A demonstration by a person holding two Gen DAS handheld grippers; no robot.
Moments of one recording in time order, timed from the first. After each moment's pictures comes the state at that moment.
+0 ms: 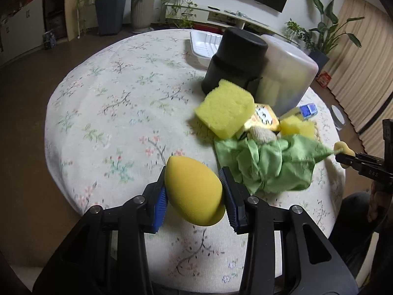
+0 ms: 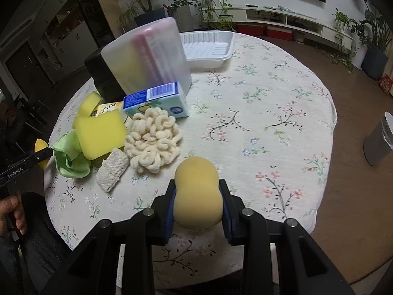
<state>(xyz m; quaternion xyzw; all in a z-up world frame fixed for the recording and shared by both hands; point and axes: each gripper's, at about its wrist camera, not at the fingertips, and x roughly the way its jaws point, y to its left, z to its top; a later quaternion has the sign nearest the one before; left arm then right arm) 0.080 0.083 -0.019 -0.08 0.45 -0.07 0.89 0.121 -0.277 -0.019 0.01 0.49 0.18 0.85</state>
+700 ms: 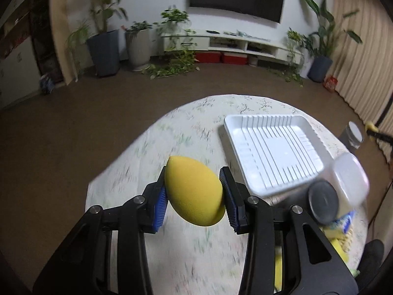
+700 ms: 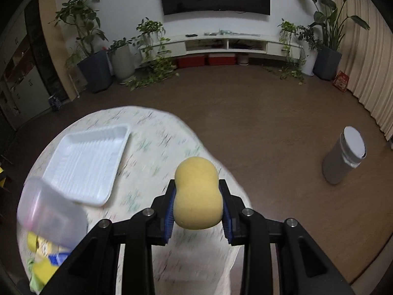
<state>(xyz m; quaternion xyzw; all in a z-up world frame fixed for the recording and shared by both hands) 0.302 0.149 0.067 0.01 0.40 -0.07 0.91 0.324 -0.402 0.066 0.03 0.43 0.02 0.90</state>
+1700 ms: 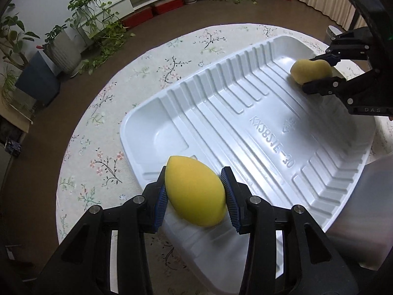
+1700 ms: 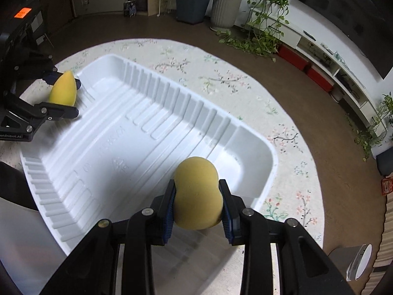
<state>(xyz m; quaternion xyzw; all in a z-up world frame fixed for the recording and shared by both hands) 0.436 -0.001 -0.039 0.21 0.51 -0.19 0.81 0.453 -0.184 -0.033 -0.21 0.49 0.24 0.81</state>
